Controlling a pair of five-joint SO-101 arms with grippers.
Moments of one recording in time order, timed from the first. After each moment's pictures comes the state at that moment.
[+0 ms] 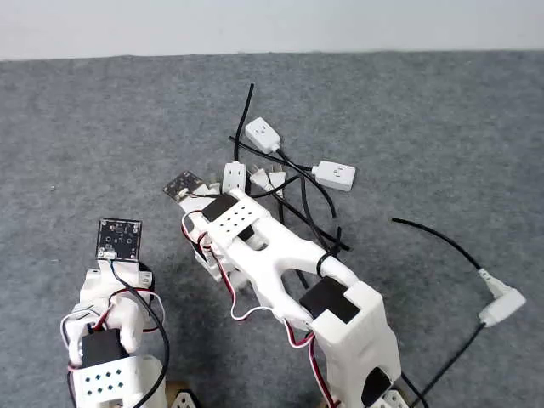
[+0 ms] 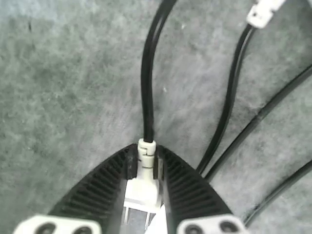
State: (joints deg) left arm -18.6 -83.6 90.6 56.3 -12.8; right arm -45.4 25.2 1.0 69.5 1.0
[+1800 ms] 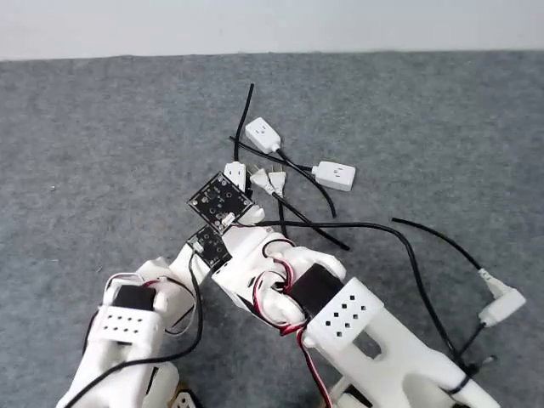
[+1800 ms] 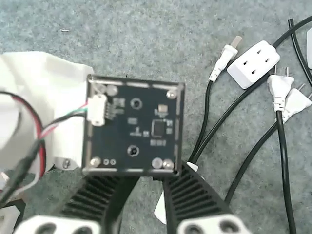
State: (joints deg) left arm 2.9 -48.7 79.4 54.2 -32.8; right arm -48.2 -38.4 42.7 55.1 1.0
